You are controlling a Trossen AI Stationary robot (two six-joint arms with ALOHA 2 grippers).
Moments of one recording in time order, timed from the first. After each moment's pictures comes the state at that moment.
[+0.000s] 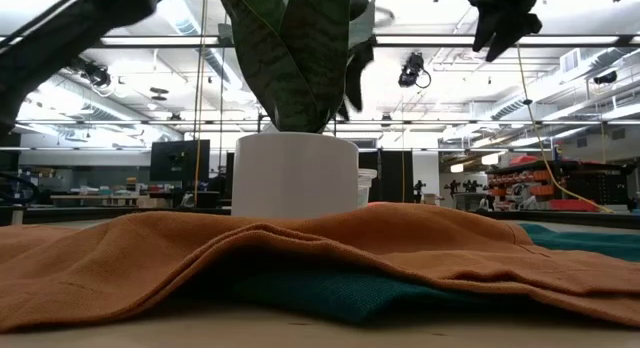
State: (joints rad) left arm 0.36 2.23 2.32 -1.22 0.11 -0.15; right arm -0.61 1.11 1.46 -1.31 0.07 0.21
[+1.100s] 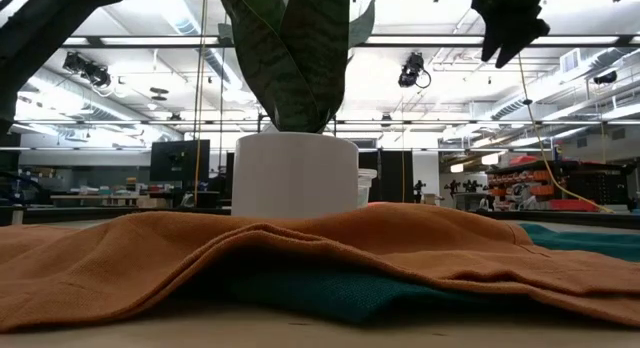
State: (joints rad) left arm 0.15 2.15 2.32 0.02 0.02 -0.40; right arm -0.76 1.11 1.46 -1.32 0.08 0.10
